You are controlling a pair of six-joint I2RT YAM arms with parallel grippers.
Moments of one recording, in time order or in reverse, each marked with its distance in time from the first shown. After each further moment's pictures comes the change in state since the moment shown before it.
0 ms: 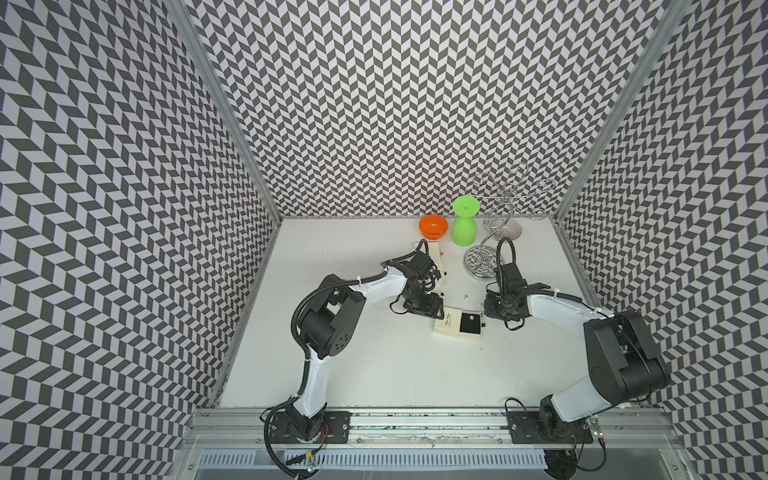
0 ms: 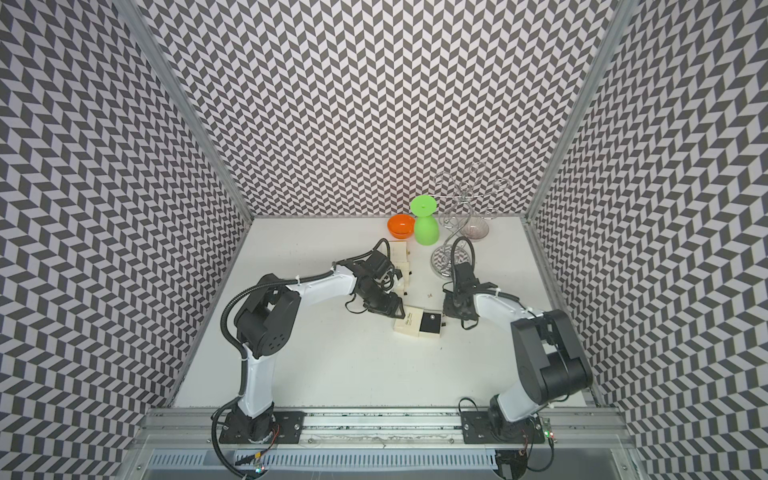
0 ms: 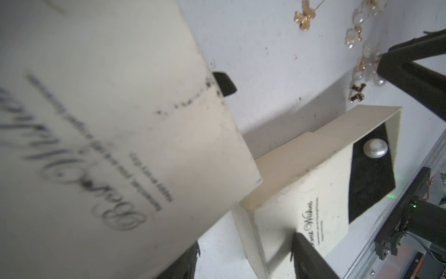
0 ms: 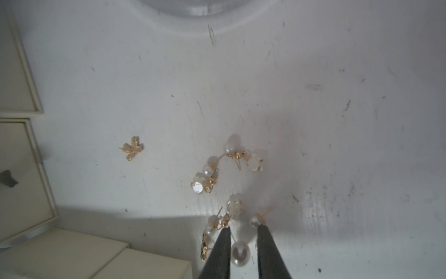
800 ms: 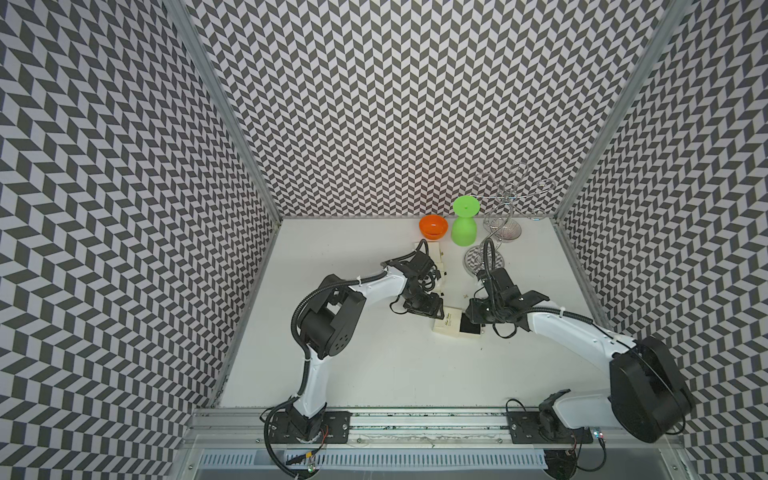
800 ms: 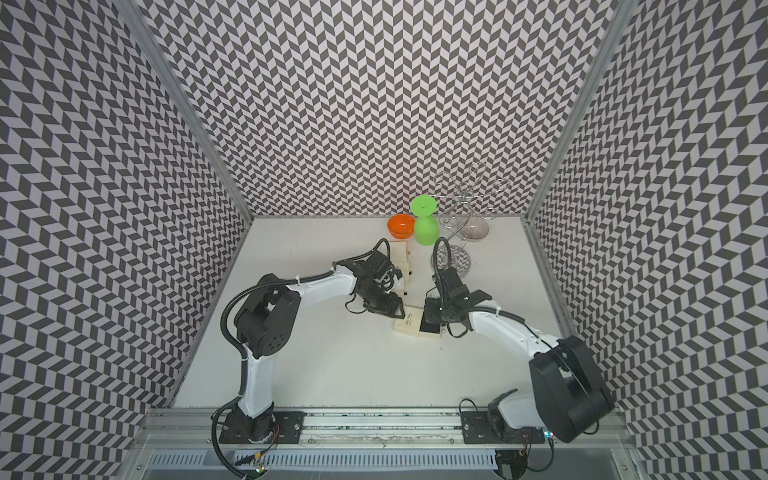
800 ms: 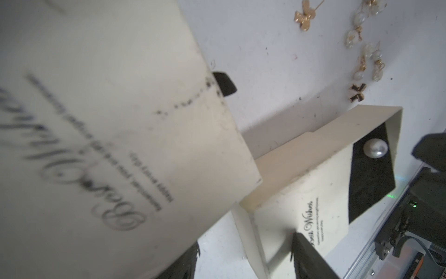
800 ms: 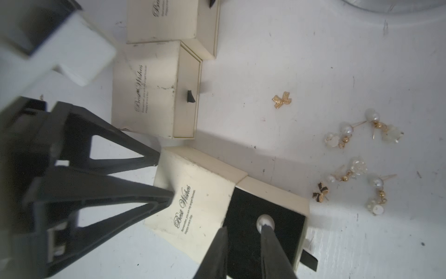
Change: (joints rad) left arm 0.000 0.000 0.000 0.000 0.000 0.000; right arm 0.206 -0.146 -0.011 -0.005 -0.102 -0.032
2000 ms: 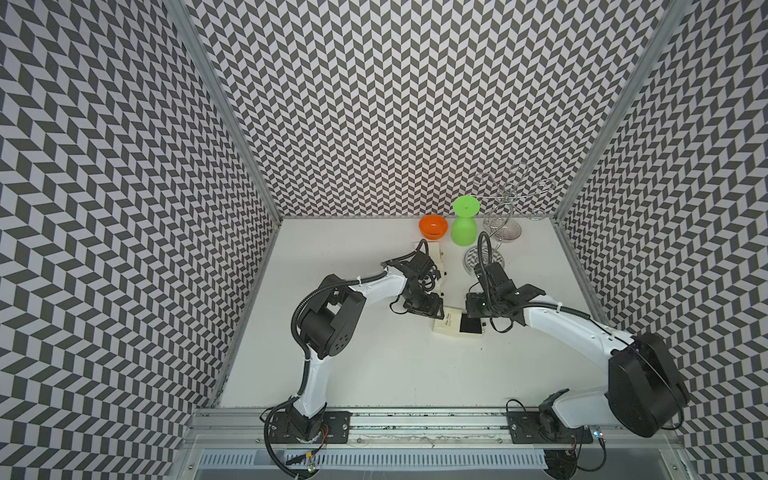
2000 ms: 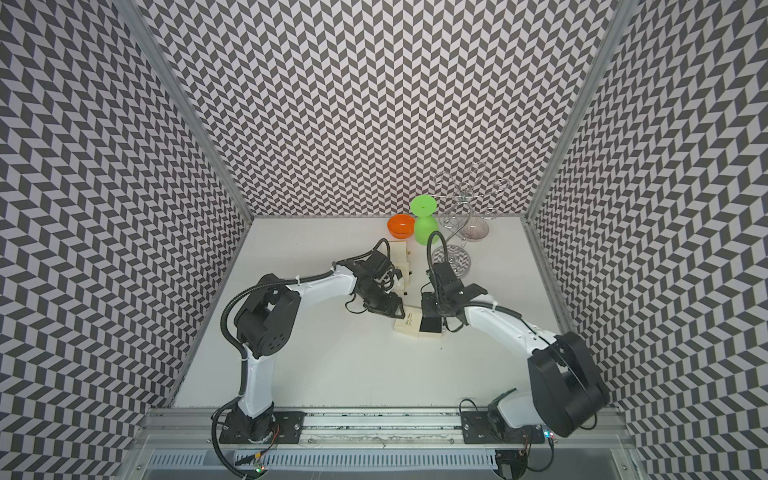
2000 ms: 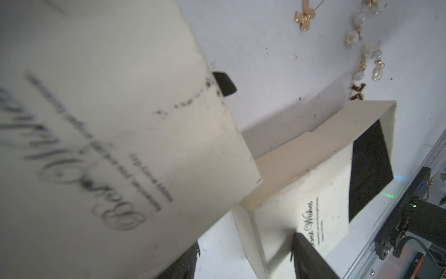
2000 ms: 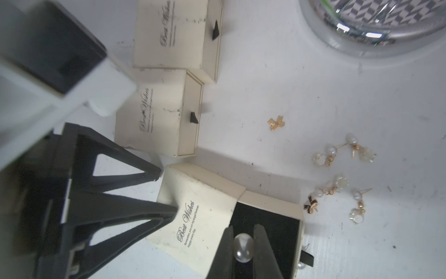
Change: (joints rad) left arm 0.000 0.000 0.000 0.000 0.000 0.000; right arm 0.008 -0.003 0.085 -0.049 0.091 0.009
